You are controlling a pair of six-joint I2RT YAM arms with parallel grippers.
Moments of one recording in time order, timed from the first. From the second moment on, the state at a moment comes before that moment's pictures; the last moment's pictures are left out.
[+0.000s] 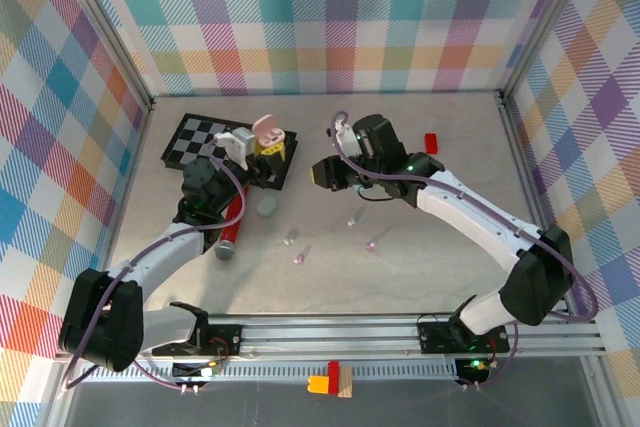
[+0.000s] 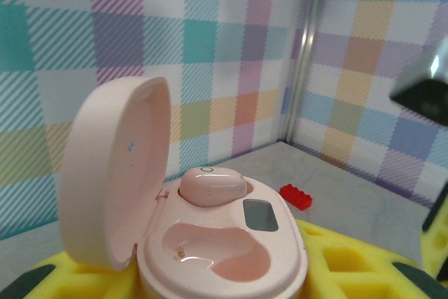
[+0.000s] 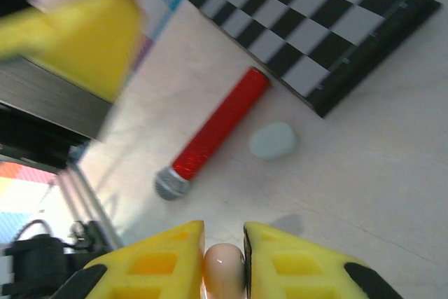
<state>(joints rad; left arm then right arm) -0.34 1.22 0.62 0.72 0.39 -0.10 0.72 1.47 1.31 -0.43 -0.39 0.43</state>
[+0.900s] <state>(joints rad) -0.52 1.26 0.62 0.72 0.36 0.08 0.70 1.50 1.44 -0.34 -0.56 0.49</state>
